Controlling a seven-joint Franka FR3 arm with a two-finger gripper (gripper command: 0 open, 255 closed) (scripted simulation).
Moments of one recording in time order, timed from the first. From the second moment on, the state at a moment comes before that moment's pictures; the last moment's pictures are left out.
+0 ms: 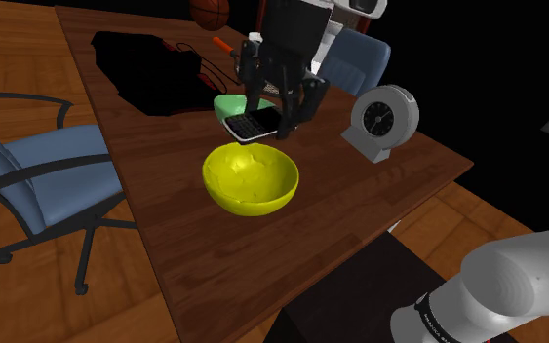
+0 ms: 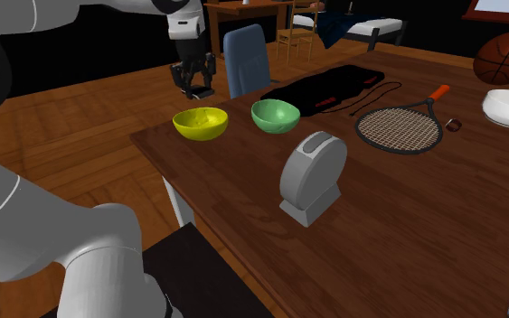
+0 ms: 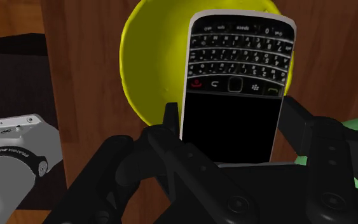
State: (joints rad) arm -0.36 -0.40 0.83 -1.91 0.30 1.69 1.85
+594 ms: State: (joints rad) arm -0.35 -0.42 0.85 -2.03 0.33 1.80 1.84
